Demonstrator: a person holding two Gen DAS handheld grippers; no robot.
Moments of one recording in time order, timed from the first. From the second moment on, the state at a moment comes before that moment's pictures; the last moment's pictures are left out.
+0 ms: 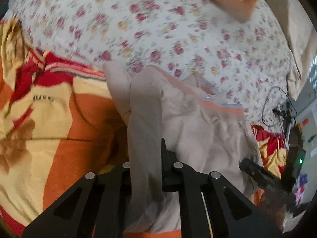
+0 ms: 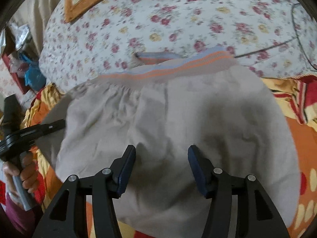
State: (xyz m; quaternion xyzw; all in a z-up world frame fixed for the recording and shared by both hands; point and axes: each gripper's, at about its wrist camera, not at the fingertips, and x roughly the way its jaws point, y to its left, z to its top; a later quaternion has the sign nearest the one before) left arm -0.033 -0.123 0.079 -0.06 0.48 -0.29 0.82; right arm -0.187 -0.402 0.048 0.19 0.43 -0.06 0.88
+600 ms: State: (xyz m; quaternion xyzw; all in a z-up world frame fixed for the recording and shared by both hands) left arm -0.095 -0.277 0.165 0.02 0.45 -0.39 0.80; right arm -0.233 -0.501 0.034 0.35 0.42 -0.13 0.83
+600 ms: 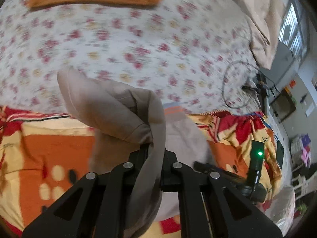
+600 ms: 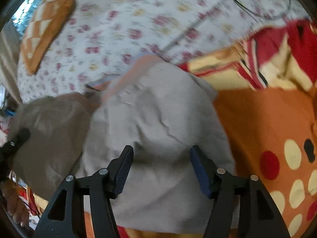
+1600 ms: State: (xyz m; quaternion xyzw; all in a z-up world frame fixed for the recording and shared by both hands) left arm -0.167 -0.403 0.090 0.08 0.49 -0.43 0.75; right arm -0.326 -0.584 0.009 0.50 0.35 -0.27 0.74
